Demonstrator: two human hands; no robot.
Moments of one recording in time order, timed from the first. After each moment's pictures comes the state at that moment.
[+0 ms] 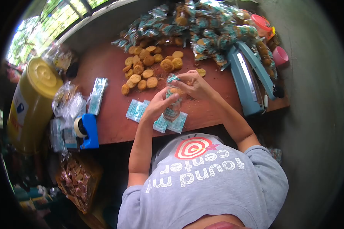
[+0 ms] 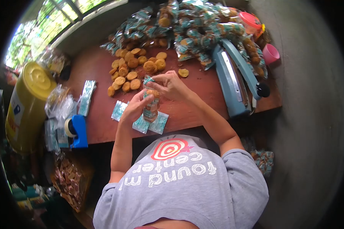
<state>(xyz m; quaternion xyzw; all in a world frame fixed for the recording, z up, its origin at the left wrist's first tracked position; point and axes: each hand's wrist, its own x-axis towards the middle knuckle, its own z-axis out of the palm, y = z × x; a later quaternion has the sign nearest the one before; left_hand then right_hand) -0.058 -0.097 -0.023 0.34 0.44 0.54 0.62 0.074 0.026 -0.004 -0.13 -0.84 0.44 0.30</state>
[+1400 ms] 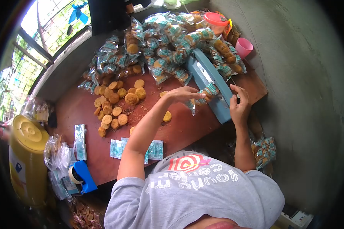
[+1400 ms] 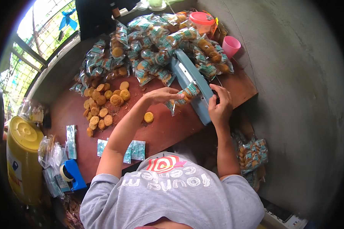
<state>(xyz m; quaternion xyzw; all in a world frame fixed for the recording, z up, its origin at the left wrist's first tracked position) 0.053 0.106 -0.036 0.63 0.41 0.12 0.65 0.280 0.038 0.015 -0.52 -0.71 0.02 0.47</state>
